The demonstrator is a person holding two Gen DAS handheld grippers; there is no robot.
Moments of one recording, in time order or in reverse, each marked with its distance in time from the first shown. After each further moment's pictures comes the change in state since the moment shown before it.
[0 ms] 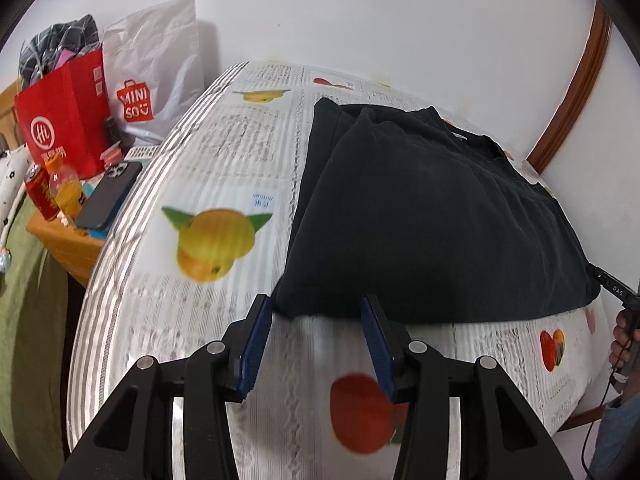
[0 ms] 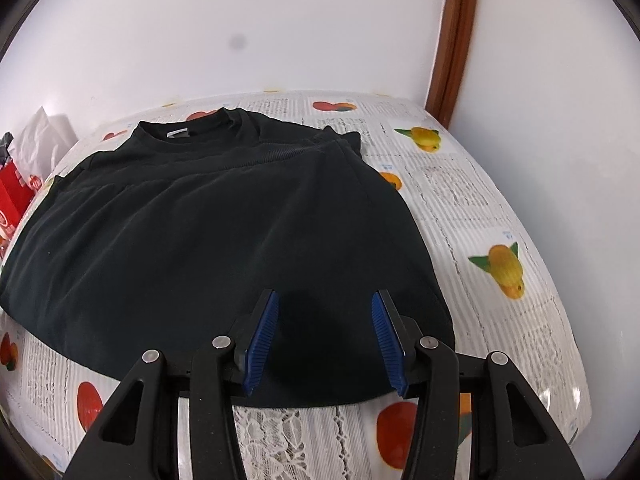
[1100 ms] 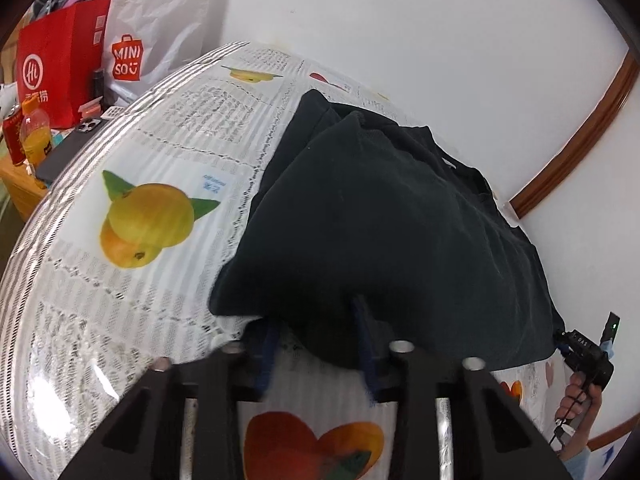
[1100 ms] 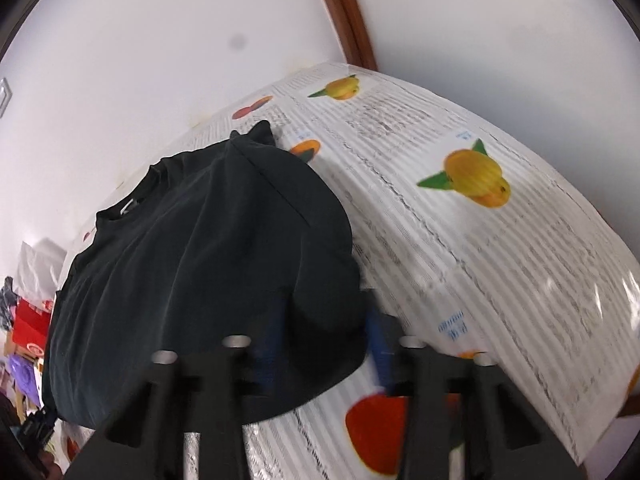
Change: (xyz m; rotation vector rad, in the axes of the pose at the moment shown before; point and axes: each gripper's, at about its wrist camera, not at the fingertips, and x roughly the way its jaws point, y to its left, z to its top) left arm 0.029 -0.006 0.001 -0.176 -0.023 -0.138; right arm 0.029 -0.078 -0.021 0.432 0.028 0.108
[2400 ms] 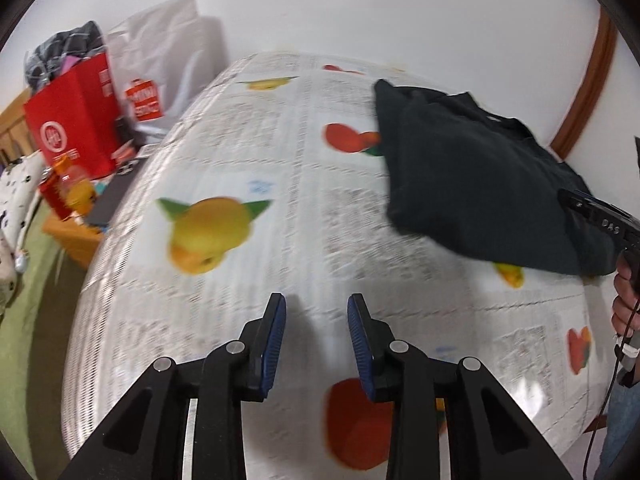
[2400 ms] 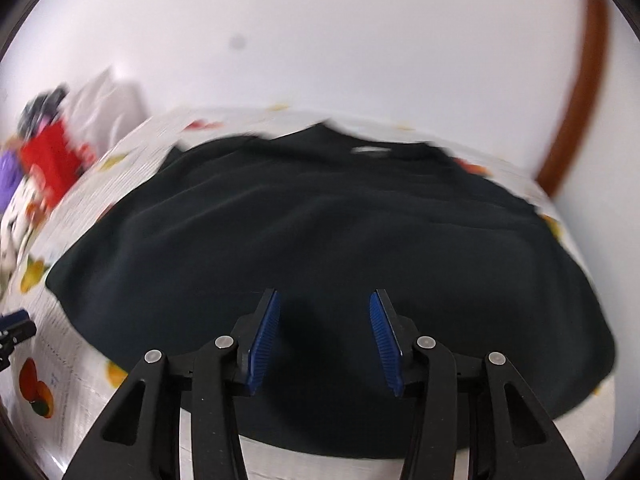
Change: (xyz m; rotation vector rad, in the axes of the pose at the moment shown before) left arm -0.020 0.012 -0.015 0.208 0.026 0.258; right arm 0.019 0.271 -0.049 -0.673 -0.028 0.058
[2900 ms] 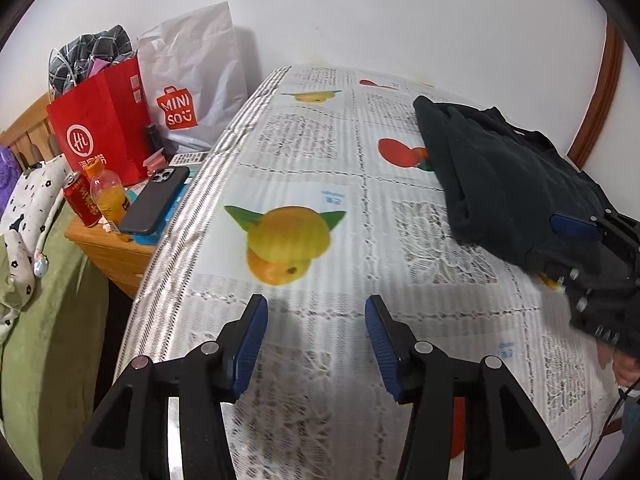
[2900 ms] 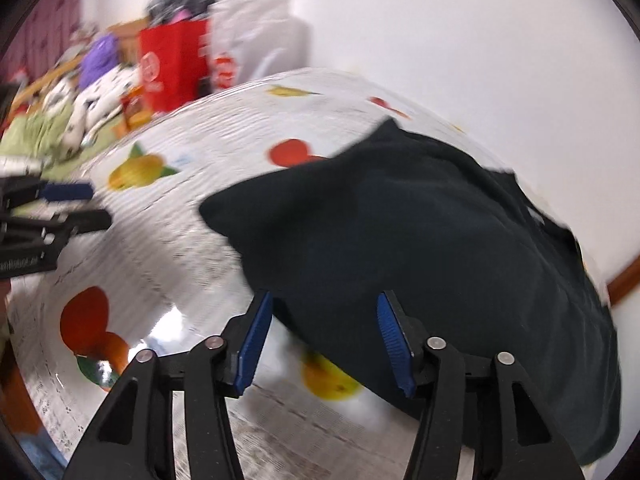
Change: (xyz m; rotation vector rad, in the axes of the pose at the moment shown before) left arm -0.002 0.037 0.004 0.002 -0.062 0.056; right arm -0.029 0.168 -0.035 -0.438 0.001 0.162
